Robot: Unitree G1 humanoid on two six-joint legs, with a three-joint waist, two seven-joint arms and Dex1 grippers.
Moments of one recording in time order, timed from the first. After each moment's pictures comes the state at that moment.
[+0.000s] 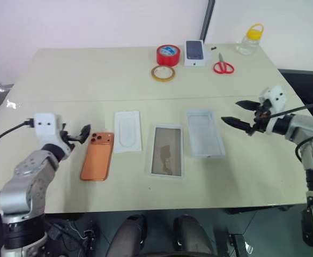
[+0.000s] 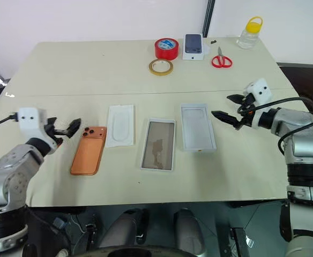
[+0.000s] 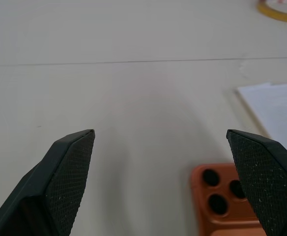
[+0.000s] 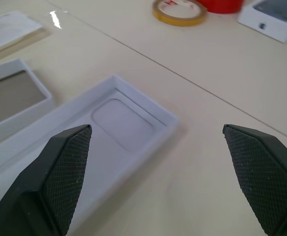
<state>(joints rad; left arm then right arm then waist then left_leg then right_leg) -0.15 0.47 0.36 -0.37 -0.45 0.78 -0.22 -0.52 -0.80 -0.15 0.21 0.33 0.43 1.01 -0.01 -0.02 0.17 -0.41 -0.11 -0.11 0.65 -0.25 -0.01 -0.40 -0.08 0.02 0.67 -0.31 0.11</state>
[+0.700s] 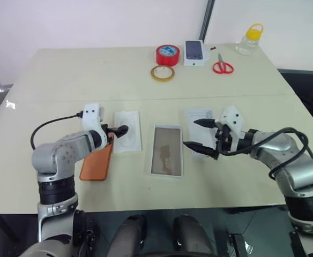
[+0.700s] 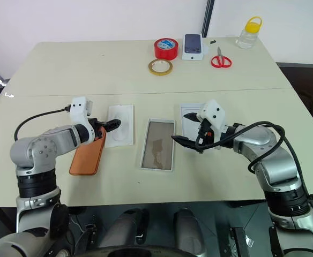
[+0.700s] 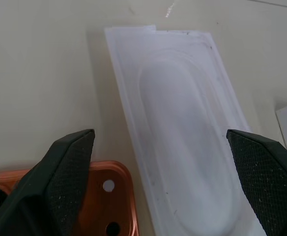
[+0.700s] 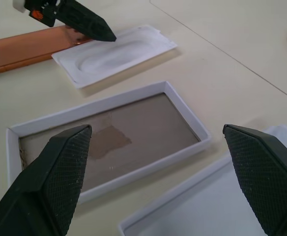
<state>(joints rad) -0.53 0.30 0.29 -0.19 -0.55 1.32 -0.10 -0.34 -0.69 0.00 -0.35 0.42 0.64 0.87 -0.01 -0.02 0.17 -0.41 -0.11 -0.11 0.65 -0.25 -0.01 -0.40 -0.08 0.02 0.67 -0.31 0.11</state>
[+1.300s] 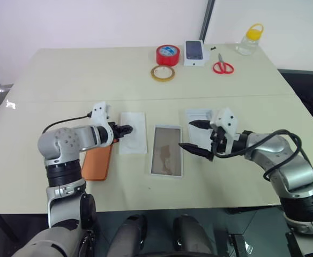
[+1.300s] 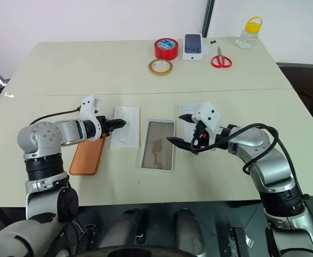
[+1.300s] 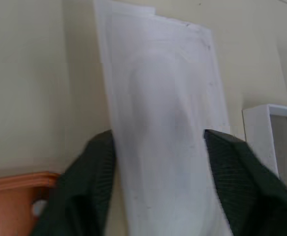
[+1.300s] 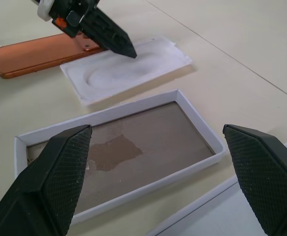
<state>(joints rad) -0.67 0.23 0.37 -0.01 -0.56 1.47 -0.12 -0.34 -0.66 0.03 -0.35 0.42 0.62 0.85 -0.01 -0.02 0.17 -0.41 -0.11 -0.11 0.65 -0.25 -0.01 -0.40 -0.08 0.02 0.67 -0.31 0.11</state>
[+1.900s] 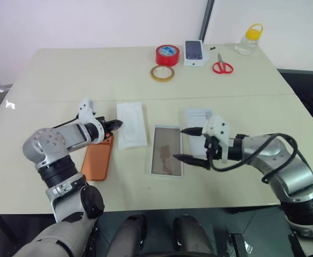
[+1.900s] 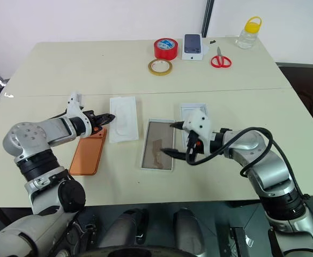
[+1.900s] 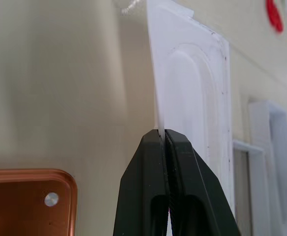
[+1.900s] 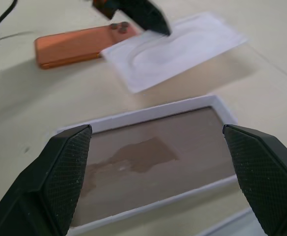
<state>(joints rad) -0.75 0.16 0.69 -0.02 -0.58 1.59 -0.10 -0.33 -0.71 0.12 -0.46 0.43 0.66 0.92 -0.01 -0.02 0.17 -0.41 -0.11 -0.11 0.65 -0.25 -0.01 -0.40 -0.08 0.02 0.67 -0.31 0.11</state>
